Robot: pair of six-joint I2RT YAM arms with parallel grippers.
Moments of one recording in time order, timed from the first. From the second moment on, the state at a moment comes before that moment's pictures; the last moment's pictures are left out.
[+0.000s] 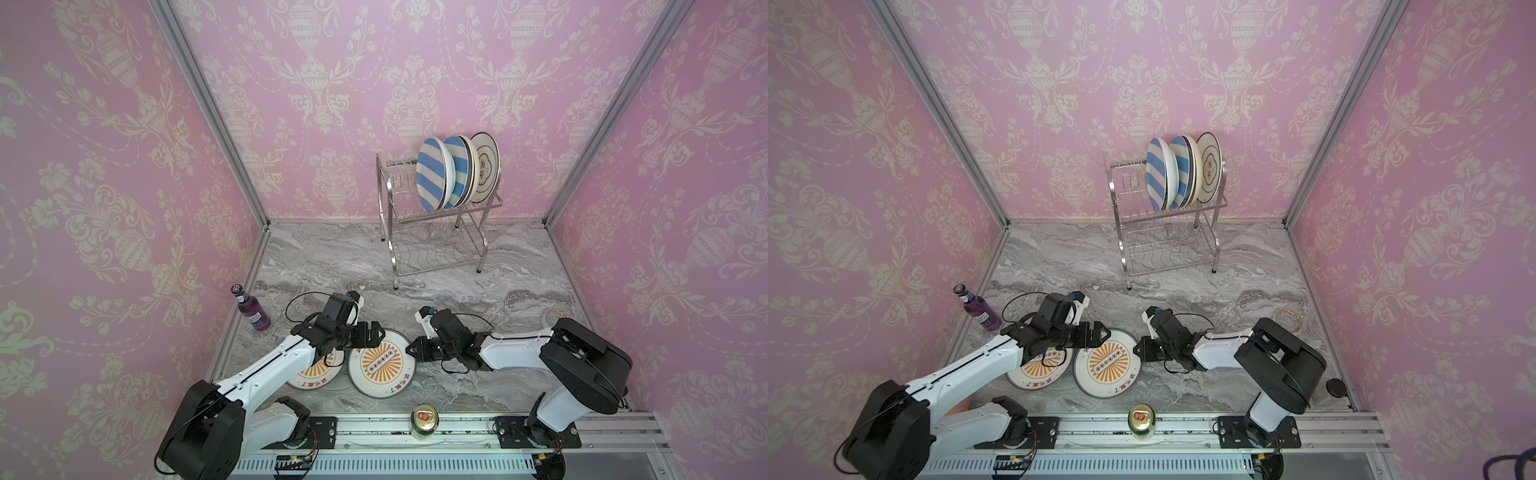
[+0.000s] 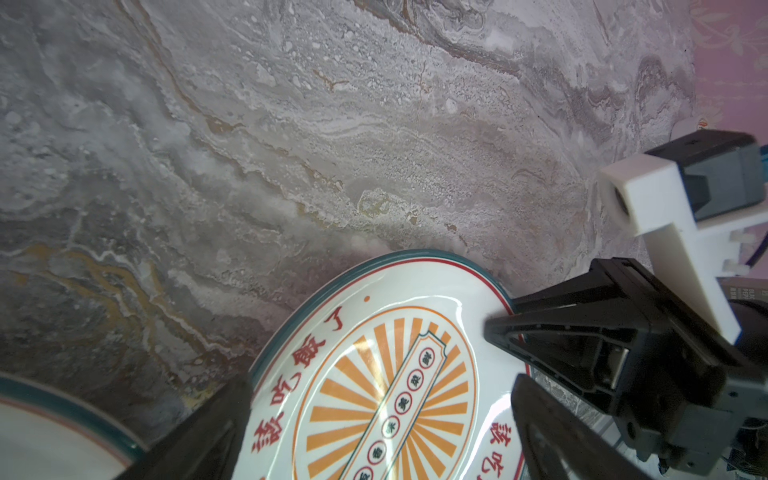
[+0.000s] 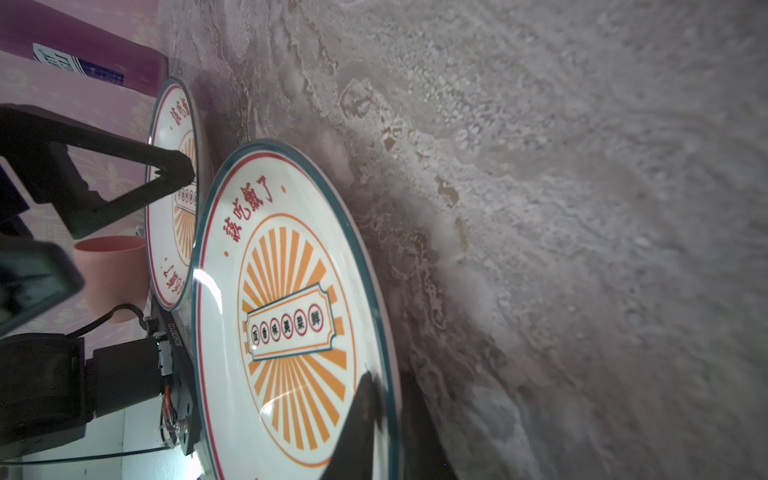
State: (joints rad) left arm -0.48 1.15 0.58 -0.36 0.28 -0.51; right arm 0.82 1.60 0.58 0.24 -0.27 0.78
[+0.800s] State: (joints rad) left arm -0.48 1.26 0.90 -0.33 0.24 -0.44; right arm 0.74 1.04 0.95 -0.81 0.29 0.53
